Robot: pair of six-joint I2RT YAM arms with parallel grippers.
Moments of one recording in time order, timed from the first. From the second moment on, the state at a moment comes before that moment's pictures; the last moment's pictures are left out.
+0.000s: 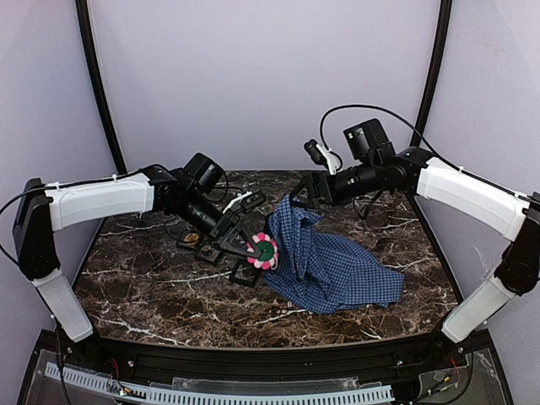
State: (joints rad) left arm -0.74 1.71 1.36 -0.60 1.04 -0.22; right arm 0.67 1.53 1.38 -0.54 -0.40 0.27
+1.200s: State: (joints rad) left arm -0.73 1.70 1.41 -0.79 1.06 -0.11; right arm 0.88 1.51 1.24 -0.49 -0.67 0.25
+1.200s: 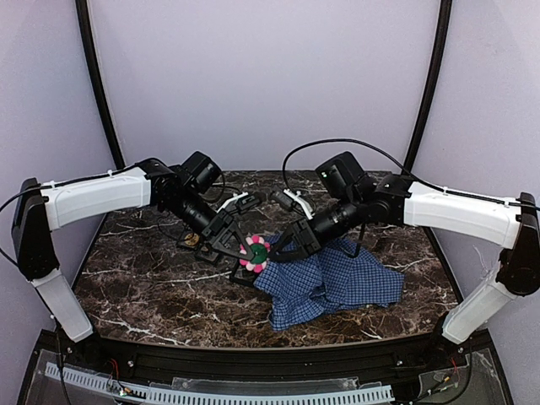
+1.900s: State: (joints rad) left arm -0.72 1.70 1.44 -0.78 0.98 -0.12; right arm 0.87 1.51 1.14 -0.25 -0.75 0.42
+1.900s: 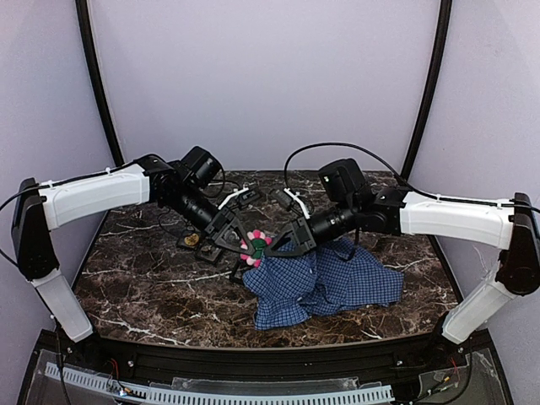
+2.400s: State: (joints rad) left arm -0.70 1.69 1.45 -0.79 0.92 -0.06; right arm 0.87 1.46 1.13 -0.28 -0.71 0.42
